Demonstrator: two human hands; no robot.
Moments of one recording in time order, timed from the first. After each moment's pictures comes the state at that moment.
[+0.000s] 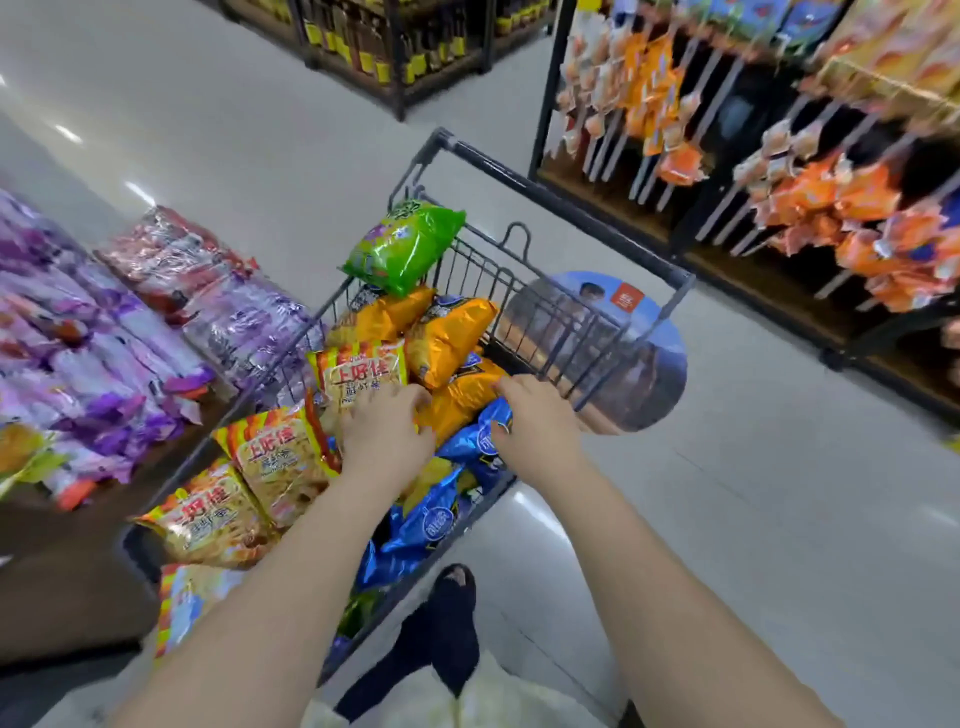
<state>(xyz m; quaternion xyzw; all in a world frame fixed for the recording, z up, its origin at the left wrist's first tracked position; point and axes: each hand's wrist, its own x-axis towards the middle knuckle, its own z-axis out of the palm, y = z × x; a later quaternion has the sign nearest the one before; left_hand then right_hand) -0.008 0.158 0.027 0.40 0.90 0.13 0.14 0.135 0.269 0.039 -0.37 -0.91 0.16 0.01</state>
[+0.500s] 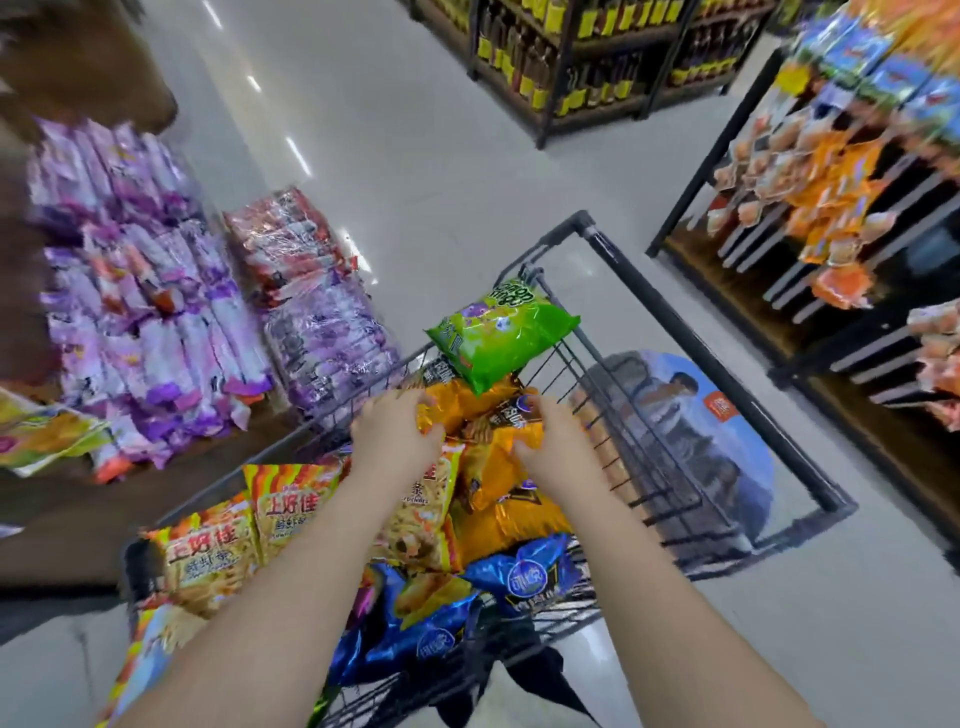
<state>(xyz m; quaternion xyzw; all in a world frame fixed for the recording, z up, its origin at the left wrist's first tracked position) -0.140 0.237 0.000 0.21 0.94 0.22 0.16 -0.020 0.394 0.010 -0.32 -0.88 0.34 -0.03</state>
